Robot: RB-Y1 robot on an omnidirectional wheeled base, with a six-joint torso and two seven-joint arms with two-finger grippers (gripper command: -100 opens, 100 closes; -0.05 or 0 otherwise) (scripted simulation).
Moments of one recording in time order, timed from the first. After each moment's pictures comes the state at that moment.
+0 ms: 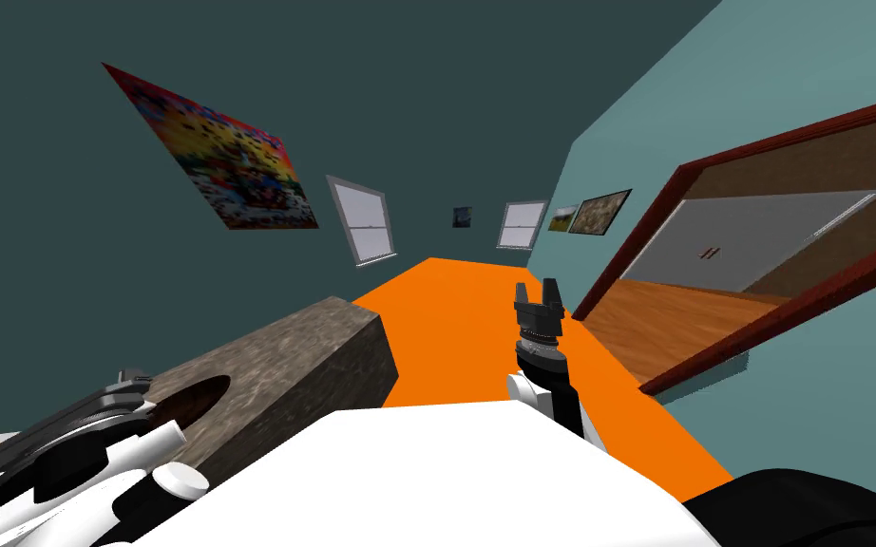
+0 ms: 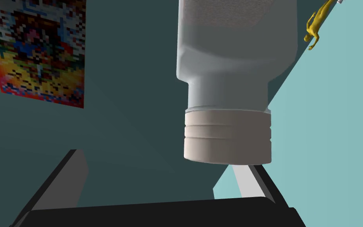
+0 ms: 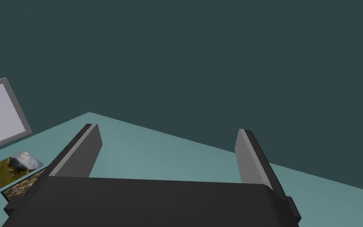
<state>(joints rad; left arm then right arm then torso) -0.12 0.56 1.24 -0.74 -0.19 -0.41 -1.02 0.48 0.00 -0.02 -2.34 0.00 -0.63 0.06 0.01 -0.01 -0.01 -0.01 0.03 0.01</state>
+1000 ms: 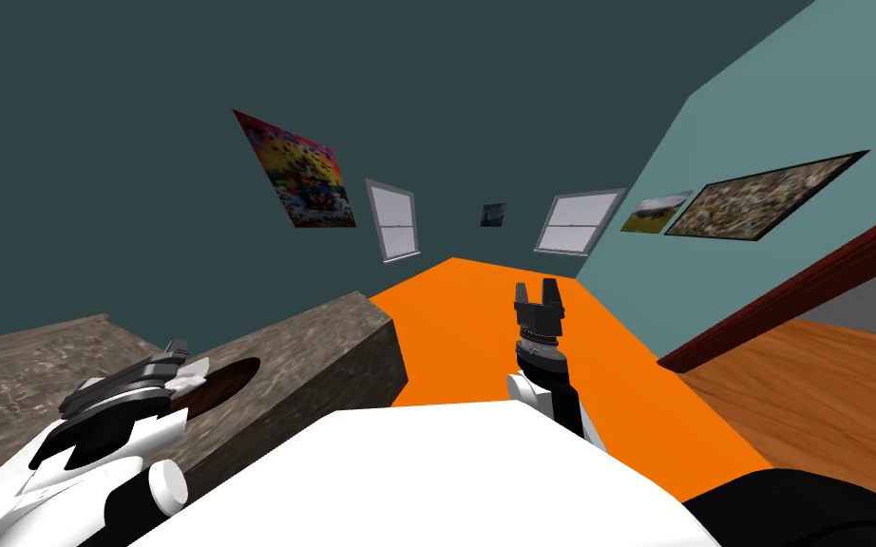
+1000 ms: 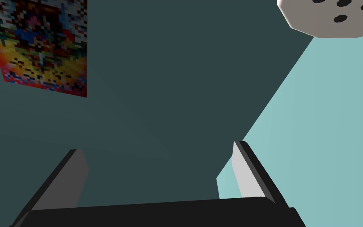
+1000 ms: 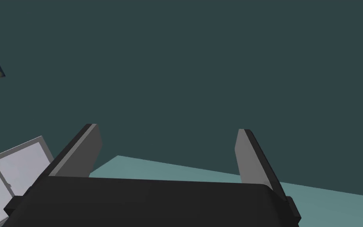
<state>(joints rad) -0.10 0.64 1.07 -0.71 -0.31 -0.47 -0.76 0.48 0.00 -0.02 -2.34 0.00 -0.63 0.06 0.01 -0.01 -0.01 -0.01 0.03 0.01</state>
